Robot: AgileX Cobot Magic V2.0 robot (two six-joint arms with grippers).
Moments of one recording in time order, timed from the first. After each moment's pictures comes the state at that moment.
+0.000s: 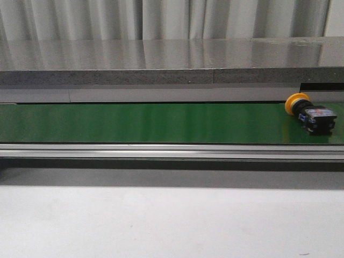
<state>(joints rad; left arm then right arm) -0.07 -0.01 0.00 -0.02 0.12 -0.03 -0.02 0.68 -0.55 0.03 0.51 -0.01</state>
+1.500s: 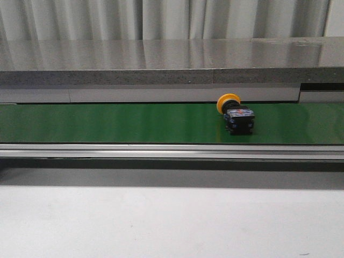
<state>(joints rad) -0.07 -0.01 0.00 -0.03 0.12 -0.03 -0.02 0.11 -0.28 0.03 0.38 -0.01</state>
